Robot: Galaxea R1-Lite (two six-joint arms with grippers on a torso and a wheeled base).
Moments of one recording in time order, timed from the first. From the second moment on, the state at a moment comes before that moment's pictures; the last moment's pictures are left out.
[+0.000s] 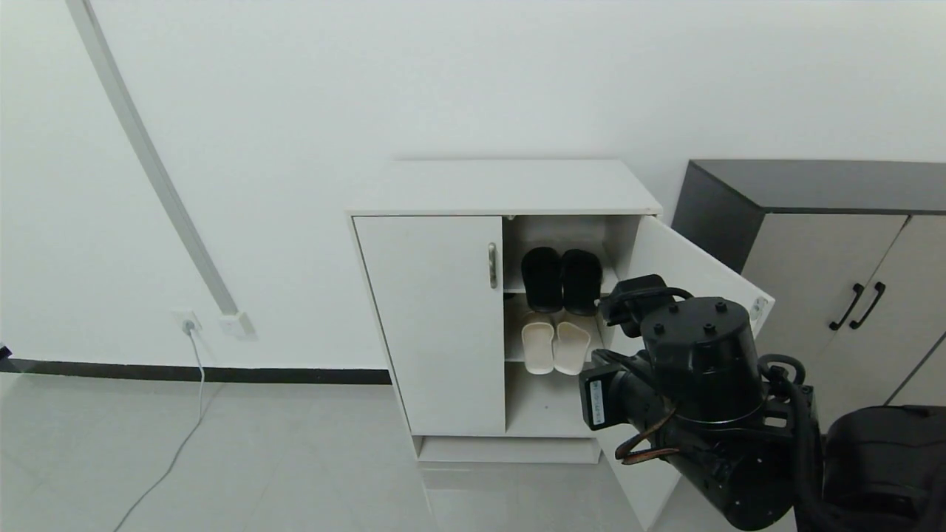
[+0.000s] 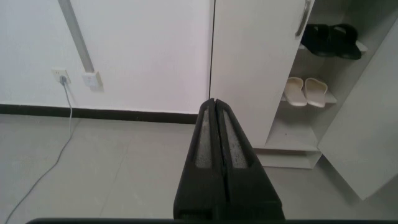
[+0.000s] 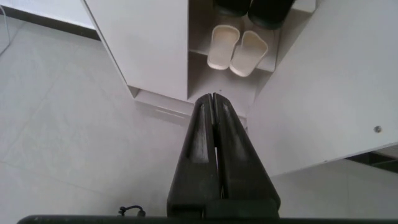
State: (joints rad) left arm 0.00 0.00 0.00 0.00 0.09 -0.01; right arm 0.91 1.74 -0.83 -0.53 -0.63 0.21
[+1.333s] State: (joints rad) left arm 0.00 0.00 0.00 0.00 0.09 -0.01; right arm 0.90 1.74 -0.81 -0.56 -0.63 0.21
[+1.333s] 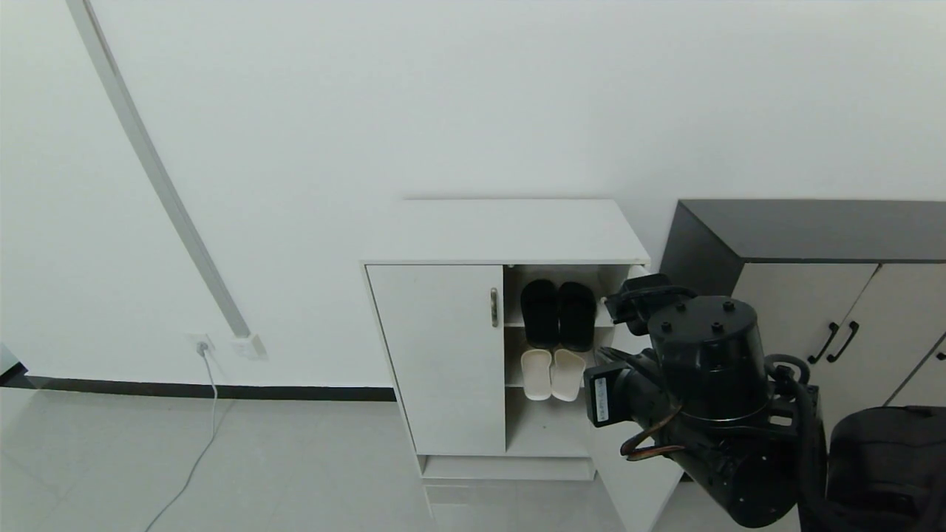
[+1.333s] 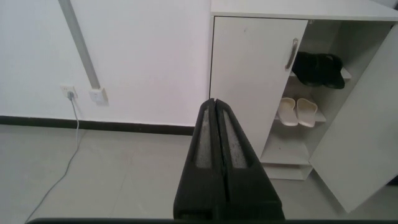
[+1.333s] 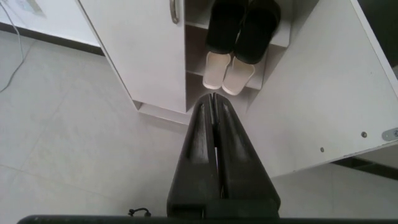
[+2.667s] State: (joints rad) left arm 0.00 0.00 0.00 0.00 0.09 -0.01; right arm 0.86 1.74 -0.81 -0.56 -0.63 0.19
